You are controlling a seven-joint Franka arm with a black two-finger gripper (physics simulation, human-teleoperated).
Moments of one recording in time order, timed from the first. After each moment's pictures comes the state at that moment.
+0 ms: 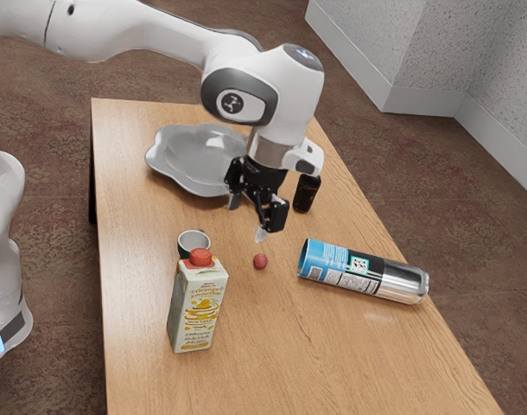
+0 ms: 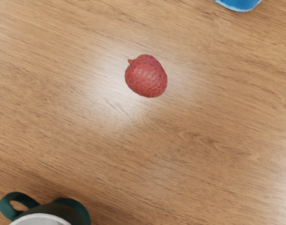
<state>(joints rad) -0.19 -0.26 -0.06 -2.07 -0.02 1.75 -0.60</state>
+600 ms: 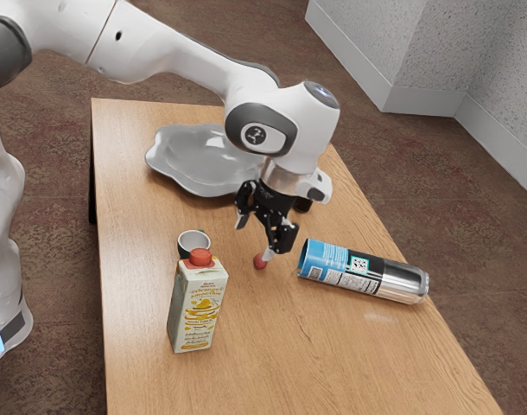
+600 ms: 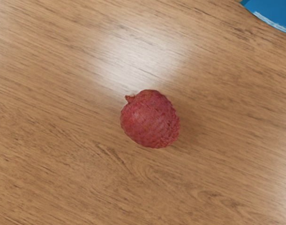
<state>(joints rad) -0.19 -0.11 -0.03 -2.05 -0.02 1.81 -0.60</state>
